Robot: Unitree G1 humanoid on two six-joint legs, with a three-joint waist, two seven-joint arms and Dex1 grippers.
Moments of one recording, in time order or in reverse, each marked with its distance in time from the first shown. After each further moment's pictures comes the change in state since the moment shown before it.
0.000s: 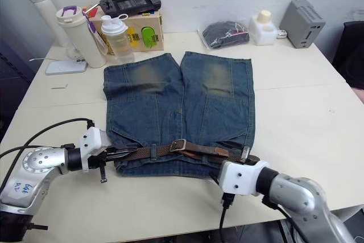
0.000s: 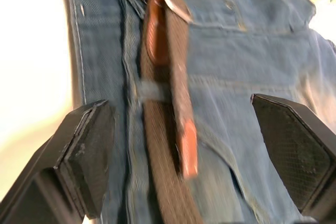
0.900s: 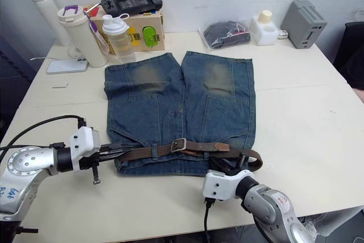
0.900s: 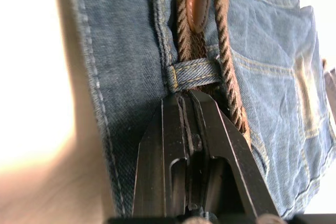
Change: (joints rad) left arm 0.056 0.033 0.067 -0.111 0.038 -0.016 0.007; right arm 0.045 0.142 0.182 0.178 -0.419 -0.099 -0.226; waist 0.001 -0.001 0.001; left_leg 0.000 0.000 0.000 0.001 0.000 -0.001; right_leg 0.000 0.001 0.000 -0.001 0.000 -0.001
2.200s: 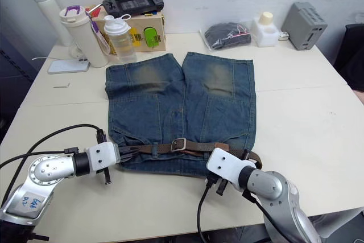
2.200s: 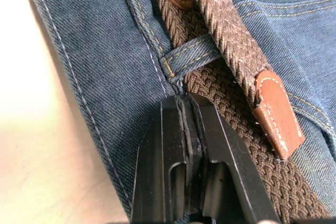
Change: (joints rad) left arm 0.010 -0.046 -0.131 0.039 0.312 -0.194 0.150; right arm -0.180 0.022 -0.006 -0.173 0.247 0.671 0.332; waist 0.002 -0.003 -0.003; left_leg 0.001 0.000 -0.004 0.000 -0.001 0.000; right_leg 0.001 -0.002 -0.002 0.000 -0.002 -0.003
